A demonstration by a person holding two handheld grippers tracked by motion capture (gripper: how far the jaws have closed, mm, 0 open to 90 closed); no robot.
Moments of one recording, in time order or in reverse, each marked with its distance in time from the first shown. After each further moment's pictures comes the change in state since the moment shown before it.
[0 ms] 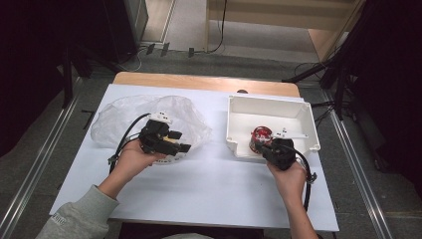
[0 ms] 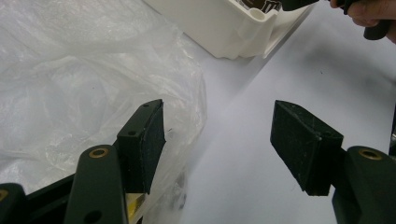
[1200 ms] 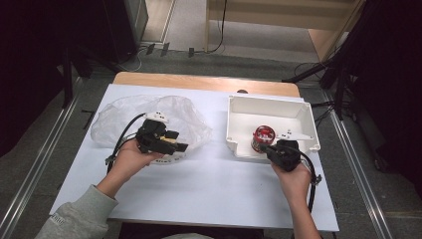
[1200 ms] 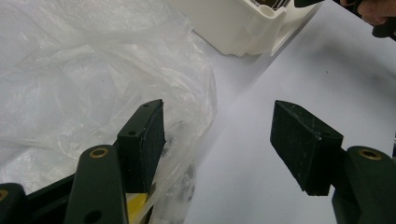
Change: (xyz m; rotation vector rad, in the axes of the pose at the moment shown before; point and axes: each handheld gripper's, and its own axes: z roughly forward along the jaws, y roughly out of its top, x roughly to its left) left arm 0.006 -0.004 -0.004 -0.002 0.008 -0.025; right arm -0.010 -0.006 -0.007 0.003 -0.017 -0.002
